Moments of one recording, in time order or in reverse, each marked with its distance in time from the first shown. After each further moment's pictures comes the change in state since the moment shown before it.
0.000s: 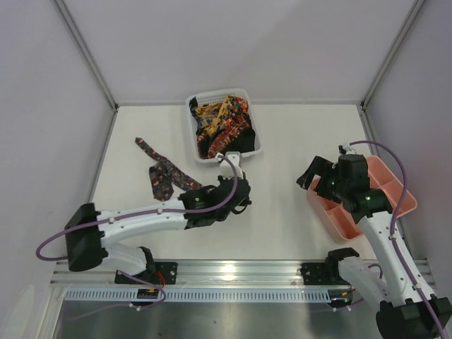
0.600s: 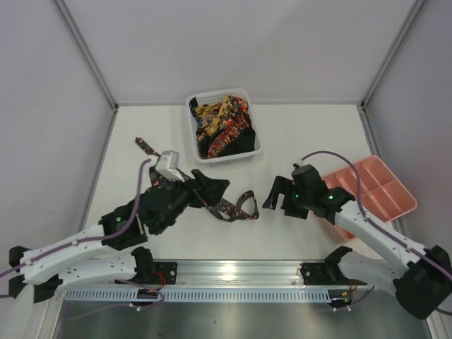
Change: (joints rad) left arm 0.000 -0.489 -0.129 -0.007 0.102 0.008; right arm 0.373 0.130 -0.104 0.085 -0.040 0.249
